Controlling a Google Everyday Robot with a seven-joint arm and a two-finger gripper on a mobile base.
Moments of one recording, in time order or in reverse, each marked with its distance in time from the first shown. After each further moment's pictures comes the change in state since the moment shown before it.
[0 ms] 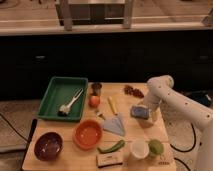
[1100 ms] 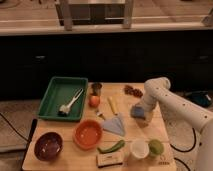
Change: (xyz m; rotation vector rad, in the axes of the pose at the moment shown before) arm -0.028 -0.007 0.014 -0.002 -0.063 0.104
